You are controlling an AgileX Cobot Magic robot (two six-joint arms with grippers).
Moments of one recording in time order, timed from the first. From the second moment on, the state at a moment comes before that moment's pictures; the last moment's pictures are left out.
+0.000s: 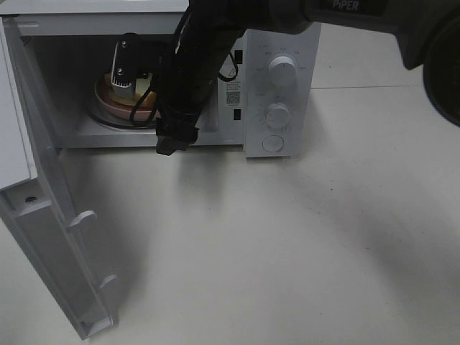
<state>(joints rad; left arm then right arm) 0.10 0.00 -0.52 -0.11 1.08 0.08 0.66 2.32 -2.01 0.21 0.83 -1.08</state>
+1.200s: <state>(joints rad) 0.10 0.00 -0.52 -0.11 1.08 0.08 0.57 2.51 -2.28 0.26 0.78 -1.06</state>
